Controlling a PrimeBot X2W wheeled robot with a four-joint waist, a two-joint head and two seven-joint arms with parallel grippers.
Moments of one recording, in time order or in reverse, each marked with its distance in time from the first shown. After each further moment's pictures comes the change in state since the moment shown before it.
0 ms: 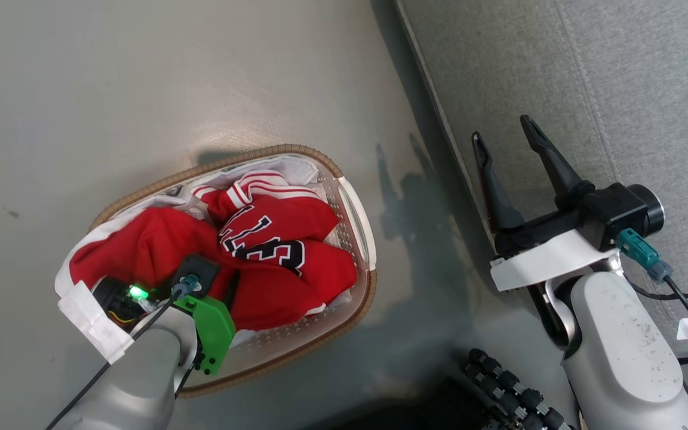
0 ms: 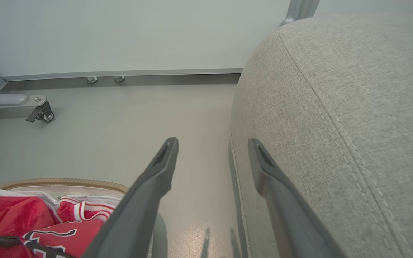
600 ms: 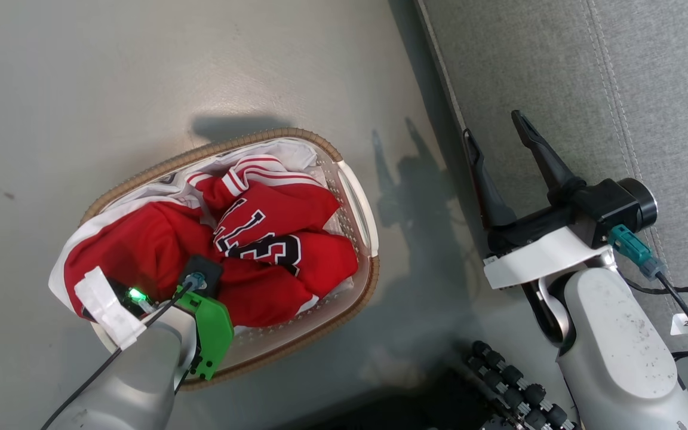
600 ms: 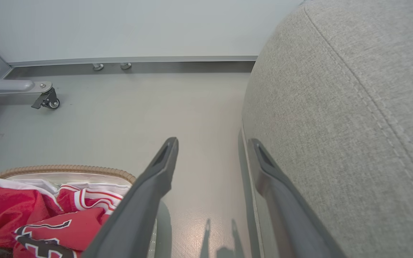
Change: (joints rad) left arm -0.048 -0.018 -0.095 0.104 -0.039 0.000 0.088; right arm -0.017 0.001 0.020 0.003 -0.007 0.000 0.000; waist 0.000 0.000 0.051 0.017
